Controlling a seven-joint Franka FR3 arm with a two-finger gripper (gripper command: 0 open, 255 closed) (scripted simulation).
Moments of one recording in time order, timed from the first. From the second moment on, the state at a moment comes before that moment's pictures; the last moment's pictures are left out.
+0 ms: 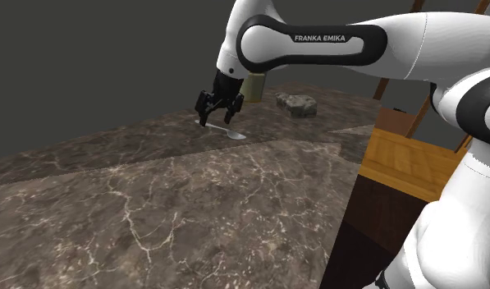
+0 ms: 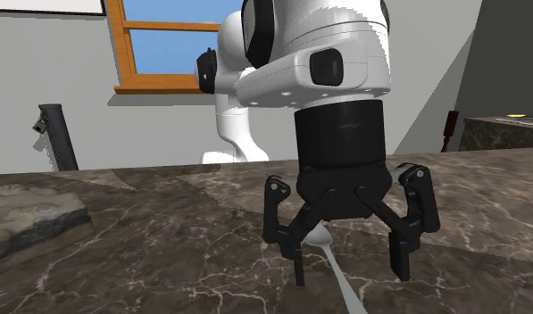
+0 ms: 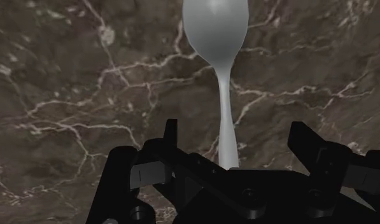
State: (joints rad) arm 0.15 0.07 0.24 -1.63 0.02 1.95 0.36
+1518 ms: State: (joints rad) arm 0.15 0.10 0.25 -1.45 0.01 1.80 0.37
